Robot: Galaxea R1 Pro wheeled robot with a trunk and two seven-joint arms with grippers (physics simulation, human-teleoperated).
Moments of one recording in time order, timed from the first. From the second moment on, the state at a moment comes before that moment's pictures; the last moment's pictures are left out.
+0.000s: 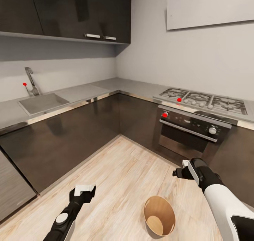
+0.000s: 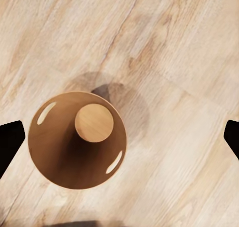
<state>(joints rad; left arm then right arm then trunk) -0.22 -0.01 0.00 -1.05 0.01 0.05 -0.01 -0.83 -0.14 -0.13 -0.58 0.05 0.88 0.11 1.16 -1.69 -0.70</state>
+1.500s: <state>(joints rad) -0.23 0.00 -0.01 -0.87 0.00 0.04 -0.04 -0.82 -0.14 -0.13 -0.58 0.05 0.87 0.10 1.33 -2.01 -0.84</state>
